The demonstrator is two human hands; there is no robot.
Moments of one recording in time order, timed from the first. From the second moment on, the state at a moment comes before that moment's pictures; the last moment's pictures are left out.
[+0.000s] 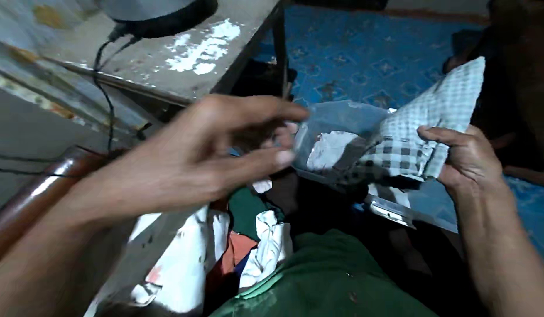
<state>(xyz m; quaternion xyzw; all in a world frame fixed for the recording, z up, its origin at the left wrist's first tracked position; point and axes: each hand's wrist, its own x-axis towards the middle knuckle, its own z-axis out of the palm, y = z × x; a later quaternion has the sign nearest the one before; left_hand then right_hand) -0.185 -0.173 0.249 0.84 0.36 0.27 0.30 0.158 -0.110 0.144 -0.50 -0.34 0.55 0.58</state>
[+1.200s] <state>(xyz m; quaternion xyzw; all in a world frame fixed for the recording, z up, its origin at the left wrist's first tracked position) -0.324 -0.319 0.165 0.64 0.58 0.34 0.38 0.091 -0.020 0.127 -0.40 -0.36 0.65 0.53</state>
